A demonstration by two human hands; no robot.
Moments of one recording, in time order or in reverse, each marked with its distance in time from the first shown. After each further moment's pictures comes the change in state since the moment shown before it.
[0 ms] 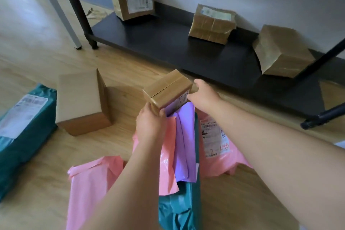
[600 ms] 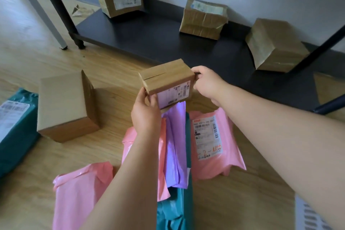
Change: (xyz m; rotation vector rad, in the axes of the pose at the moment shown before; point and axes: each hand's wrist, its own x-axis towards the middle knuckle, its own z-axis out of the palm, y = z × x) left_hand 0.009 0.028 0.015 -0.359 0.078 0.000; right_hand 0.028 0.010 -0.033 0.211 -0.030 -0.017
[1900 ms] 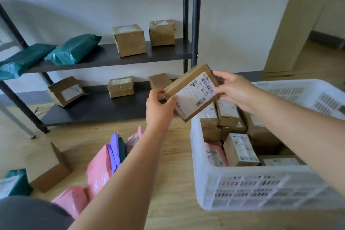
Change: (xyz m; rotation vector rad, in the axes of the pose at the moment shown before) left_hand -0.394 0.233 -0.019 -0.143 -0.604 0.369; right_hand -0.449 0.096 -0.313 0.404 0.434 -0.053
